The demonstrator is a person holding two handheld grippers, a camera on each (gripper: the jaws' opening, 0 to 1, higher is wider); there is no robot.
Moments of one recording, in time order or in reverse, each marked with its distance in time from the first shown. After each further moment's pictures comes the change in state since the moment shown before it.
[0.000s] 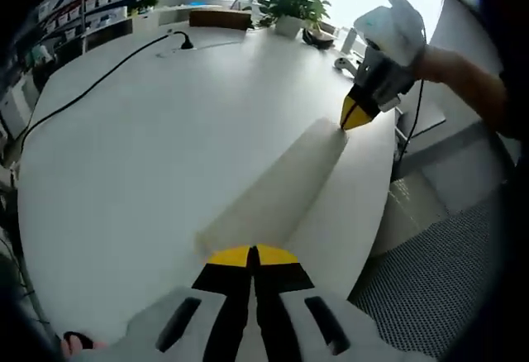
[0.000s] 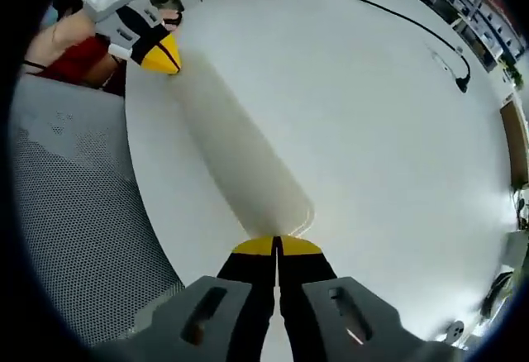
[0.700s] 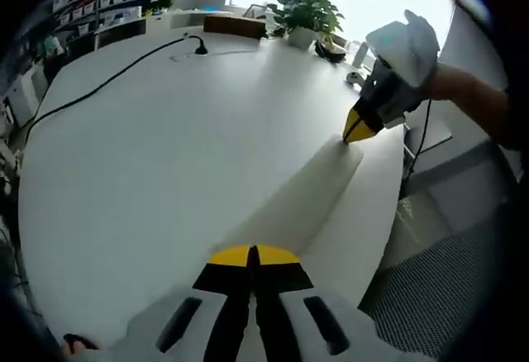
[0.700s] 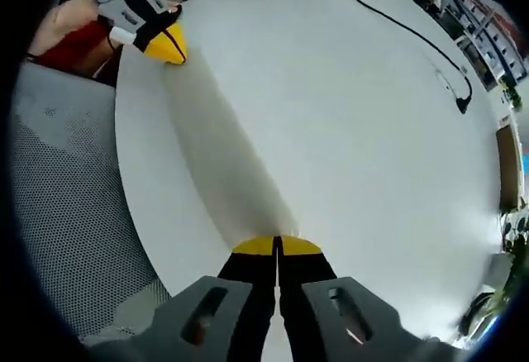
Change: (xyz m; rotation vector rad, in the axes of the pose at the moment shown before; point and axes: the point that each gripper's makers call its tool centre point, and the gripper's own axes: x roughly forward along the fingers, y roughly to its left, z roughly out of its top) left arm 0.010 0.013 0.013 -0.052 -0.046 0.030; right arm 0.009 -0.009 0.010 -0.098 0.010 -0.058
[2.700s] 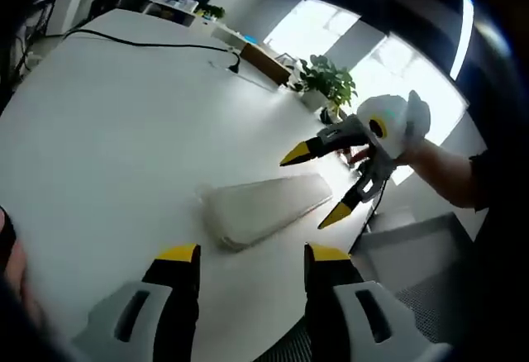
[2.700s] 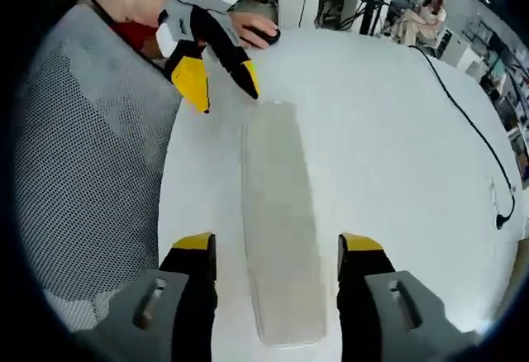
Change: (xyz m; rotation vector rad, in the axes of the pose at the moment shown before) left arm -0.040 -0.008 -0.025 -0.409 -0.275 -0.154; right arm -0.013 0.045 0.067 -0.257 -0.307 0.205
